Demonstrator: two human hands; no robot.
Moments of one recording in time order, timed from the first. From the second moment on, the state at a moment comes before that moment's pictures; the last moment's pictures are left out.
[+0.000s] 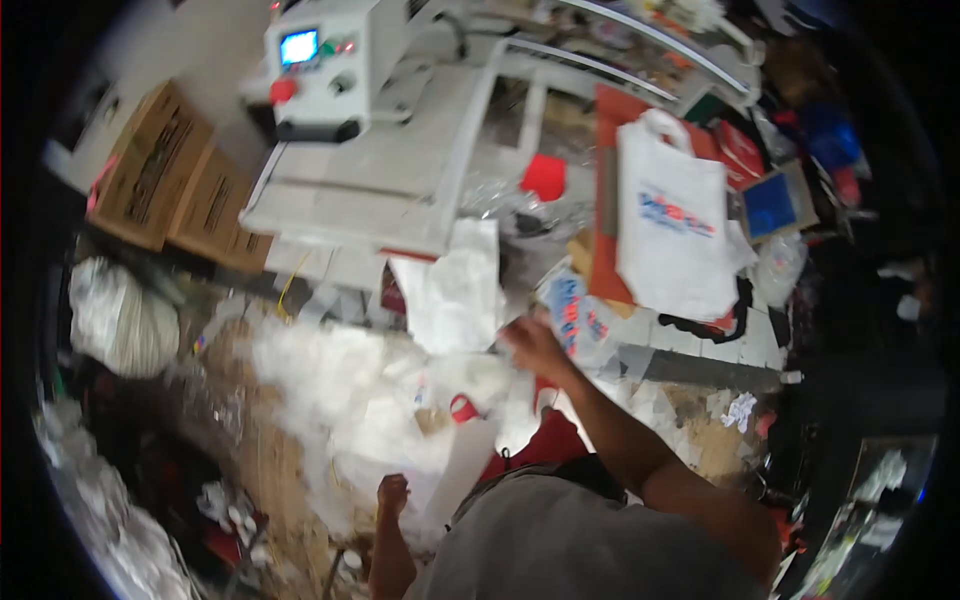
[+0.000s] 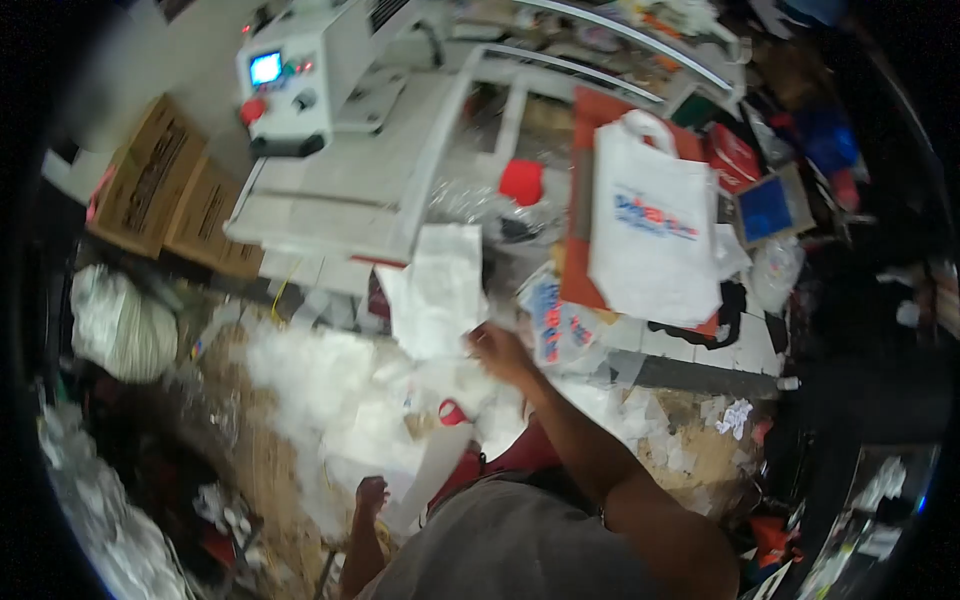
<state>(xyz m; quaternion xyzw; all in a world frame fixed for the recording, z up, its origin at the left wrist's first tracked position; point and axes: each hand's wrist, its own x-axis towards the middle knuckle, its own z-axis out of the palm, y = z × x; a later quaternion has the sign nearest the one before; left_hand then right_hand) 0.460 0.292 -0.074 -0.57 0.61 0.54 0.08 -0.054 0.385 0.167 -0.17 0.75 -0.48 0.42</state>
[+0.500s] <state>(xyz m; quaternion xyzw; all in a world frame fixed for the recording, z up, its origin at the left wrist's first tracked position) 0.605 0.511 -0.030 -0.70 0.32 0.55 0.31 -0.115 0.266 -0.207 -0.03 0.98 -0.10 0.18</state>
